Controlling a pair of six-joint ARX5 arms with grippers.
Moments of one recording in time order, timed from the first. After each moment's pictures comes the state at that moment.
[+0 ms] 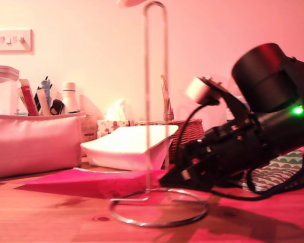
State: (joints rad) left arm -0.63 1.48 2.30 -1.38 0.36 0.44; right arm 0.54 1.79 0.49 0.78 -0.39 -0.31
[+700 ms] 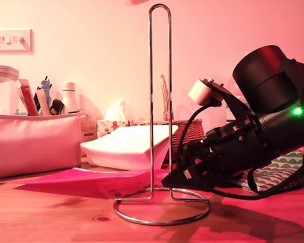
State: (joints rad) left arm -0.66 1.48 2.26 -1.38 0.33 0.43; right arm 0.55 1.79 0.49 0.76 -0.38 -0.31
